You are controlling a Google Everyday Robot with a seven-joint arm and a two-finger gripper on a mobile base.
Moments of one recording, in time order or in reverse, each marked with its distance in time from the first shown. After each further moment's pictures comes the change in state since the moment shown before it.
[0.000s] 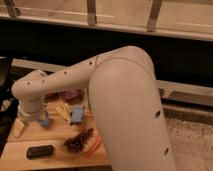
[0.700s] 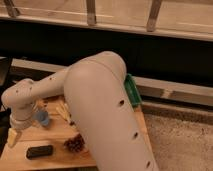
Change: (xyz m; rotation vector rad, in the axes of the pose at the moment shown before) arm -0.007 0.031 0.068 -0.037 0.113 -0.051
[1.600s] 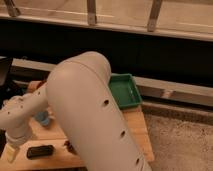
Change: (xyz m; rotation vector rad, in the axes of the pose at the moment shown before) arm 0.026 0.018 0.046 0.114 0.008 -0.055
